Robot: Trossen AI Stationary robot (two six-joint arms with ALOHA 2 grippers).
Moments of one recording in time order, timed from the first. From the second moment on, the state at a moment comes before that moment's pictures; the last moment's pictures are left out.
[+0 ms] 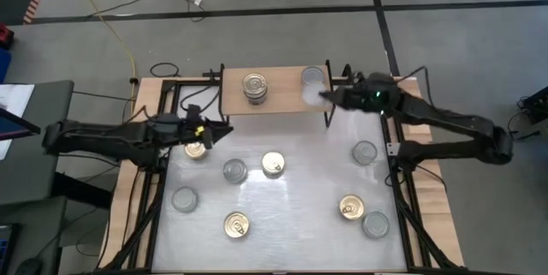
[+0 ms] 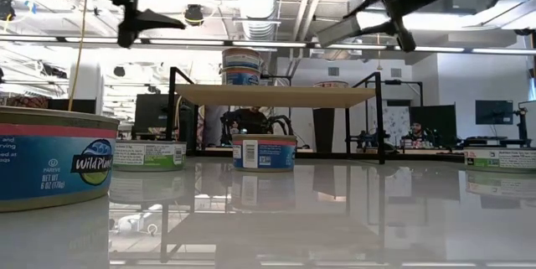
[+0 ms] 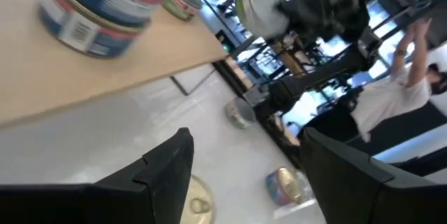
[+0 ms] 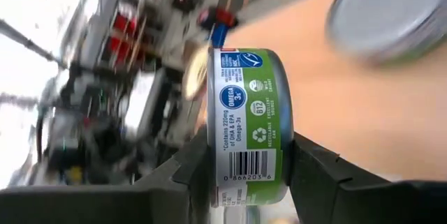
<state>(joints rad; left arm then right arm) 0.02 0.70 0.57 0.00 -0.32 -0.82 -0.47 0.94 0.79 -0.12 -0.04 1.08</state>
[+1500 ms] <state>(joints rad) 0.02 0.50 0.57 -0.26 -0.33 -0.59 -0.77 1.33 0.98 -0.10 -0.18 1.03</state>
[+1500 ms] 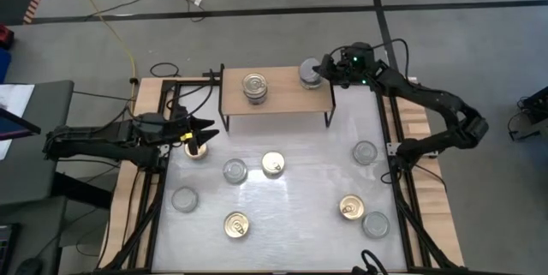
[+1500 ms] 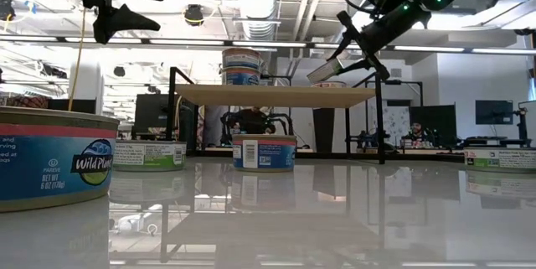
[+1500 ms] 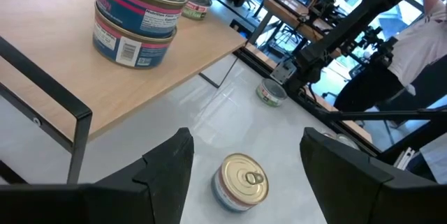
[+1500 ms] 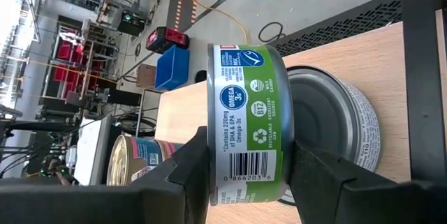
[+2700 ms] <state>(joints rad) 0.02 0.50 0.57 -0.26 -0.33 -0.60 -0.76 1.25 0.98 -0.26 -0.18 1.01</state>
